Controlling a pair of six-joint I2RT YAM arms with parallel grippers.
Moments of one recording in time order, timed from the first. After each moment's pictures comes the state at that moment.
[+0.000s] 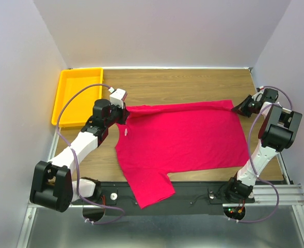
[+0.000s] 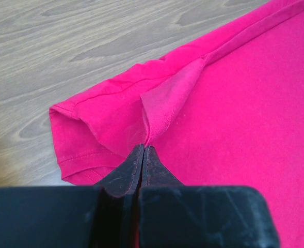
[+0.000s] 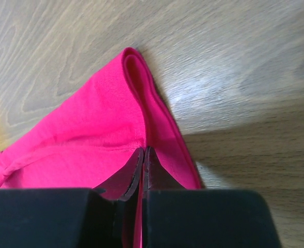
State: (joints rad) left arm -0.30 1.21 0.69 0.12 0.25 -0.04; right arm -0.46 2.02 1.27 -0.17 -0.64 0.33
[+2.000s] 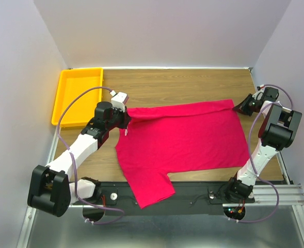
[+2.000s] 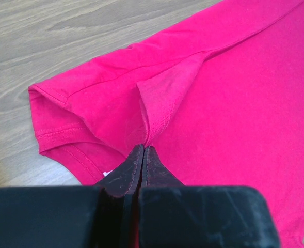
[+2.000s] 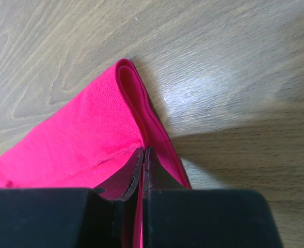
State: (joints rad) left arm -0.34 1.17 0.69 0.00 0.23 -0.10; right arm -0.46 2.04 1.31 -0.18 -0.61 0.29
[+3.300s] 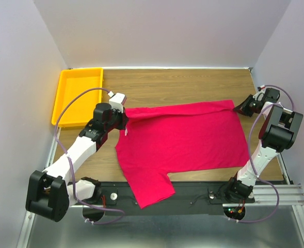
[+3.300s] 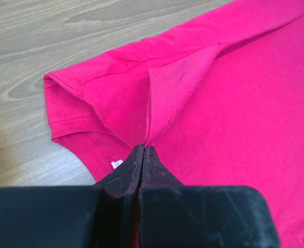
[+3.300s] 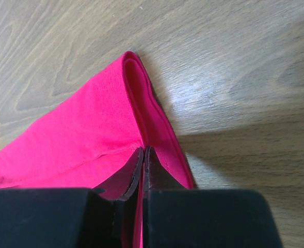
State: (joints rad) left arm -0.35 1.12 0.68 -0.05 0.17 -0.11; right arm -0.47 2.01 1.27 -0.18 -0.63 0.28
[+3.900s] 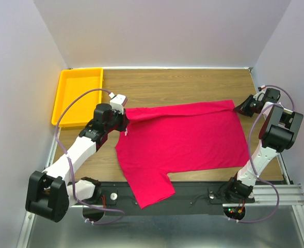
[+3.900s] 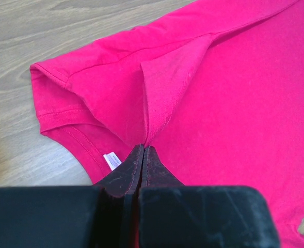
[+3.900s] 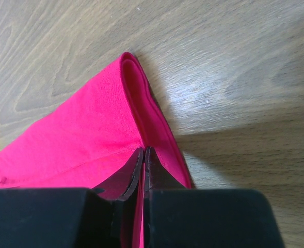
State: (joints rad) left arm -0.35 1.11 0.68 -0.09 0.20 -0.11; right arm -0.48 2.01 1.27 -0.18 -0.63 0.28
